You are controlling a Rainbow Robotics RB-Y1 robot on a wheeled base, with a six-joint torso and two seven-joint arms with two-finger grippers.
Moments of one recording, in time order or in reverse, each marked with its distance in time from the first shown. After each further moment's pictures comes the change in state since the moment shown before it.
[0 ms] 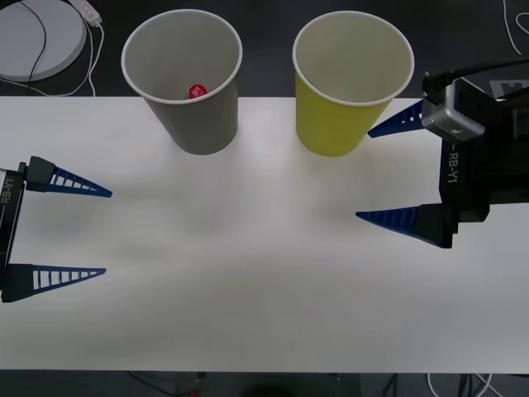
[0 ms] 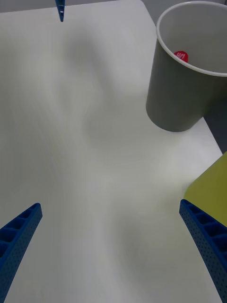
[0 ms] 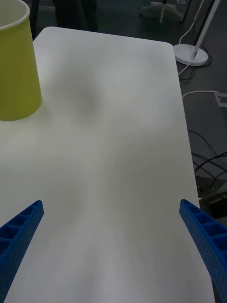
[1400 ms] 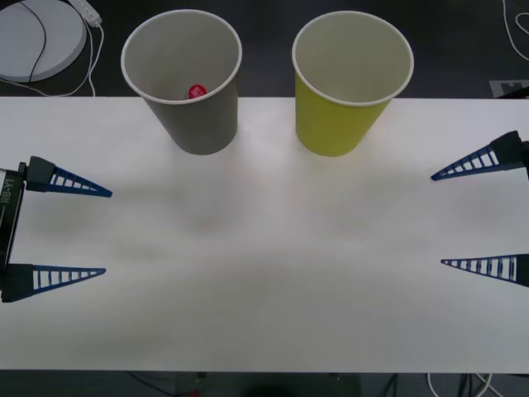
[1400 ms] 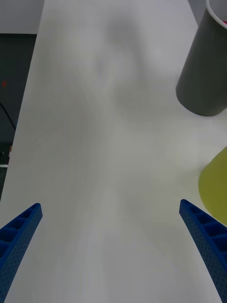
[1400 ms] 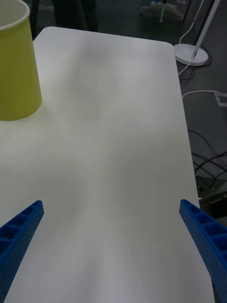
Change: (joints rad) right arm 0.359 -0.052 -0.216 0.268 -0.348 -0.076 0.745; left arm 0.000 0.000 0.000 0.000 0.000 0.000 0.000
